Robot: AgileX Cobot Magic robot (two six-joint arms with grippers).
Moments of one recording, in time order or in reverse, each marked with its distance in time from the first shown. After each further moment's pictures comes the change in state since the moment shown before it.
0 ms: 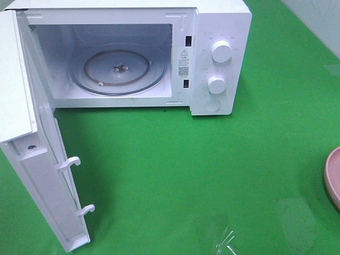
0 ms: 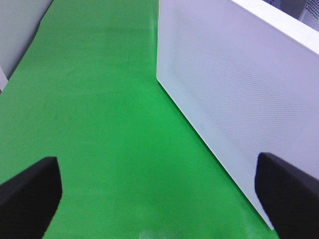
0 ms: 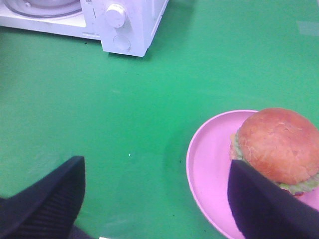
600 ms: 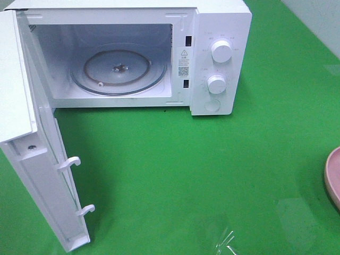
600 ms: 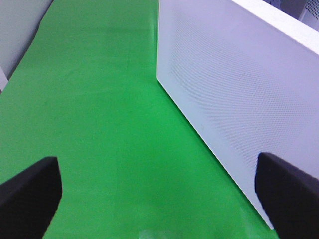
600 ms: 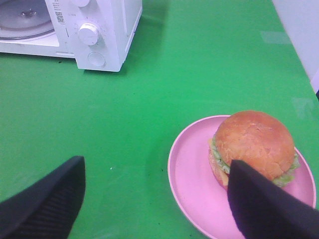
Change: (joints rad) left arm 0.000 0.000 0.000 0.000 0.000 0.000; right arm -0.132 -0.040 0.000 0.021 -0.007 -0.039
